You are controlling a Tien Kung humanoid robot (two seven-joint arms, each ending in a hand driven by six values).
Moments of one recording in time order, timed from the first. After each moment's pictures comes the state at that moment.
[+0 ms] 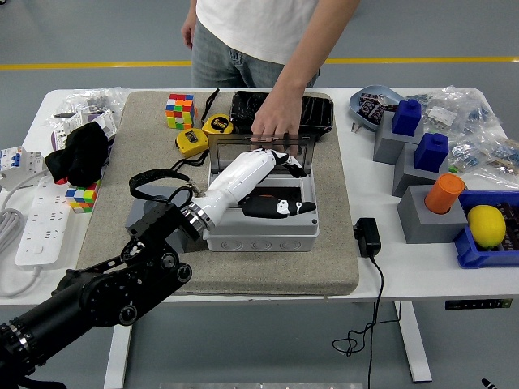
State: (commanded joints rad) left arm -0.56 0.07 -0.68 -1.07 1.78 0.34 -0.27; right arm 0.15 -0.21 0.65 0.18 -0.89 -0.10 -0.09
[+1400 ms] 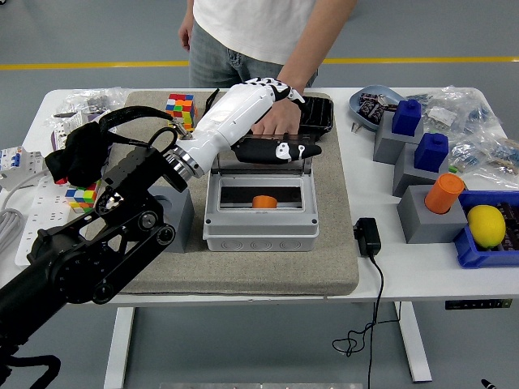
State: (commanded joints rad) left arm -0.61 0.12 -0.88 -1.34 2.06 0.11 -0.03; right arm 0.15 -0.21 0.64 0.18 -0.89 -0.10 -0.09
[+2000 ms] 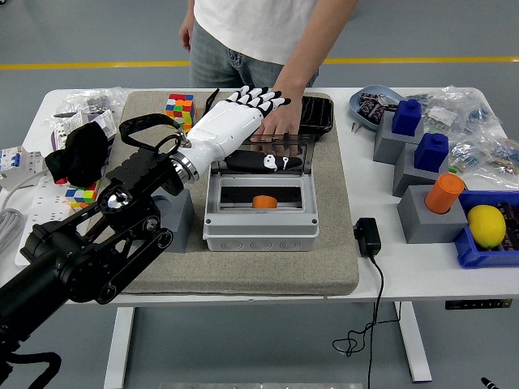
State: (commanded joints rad) left arm -0.62 0.12 -0.87 -1.23 2.23 0.06 0.03; right arm 0.16 -0.21 0.65 0.18 -0.89 -0.11 -0.09
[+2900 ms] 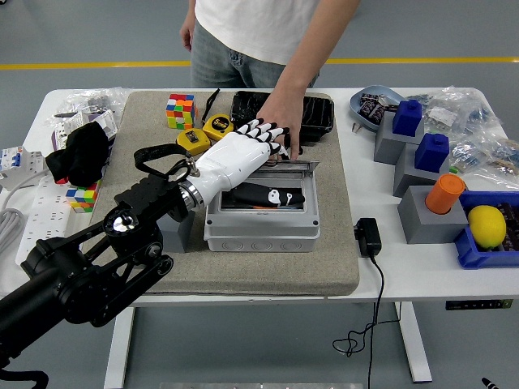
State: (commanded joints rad) left arm -0.57 0.16 -0.74 -1.31 2.22 0.06 0.04; right arm 0.15 -0.21 0.64 0.18 -0.88 -0.11 -0.09
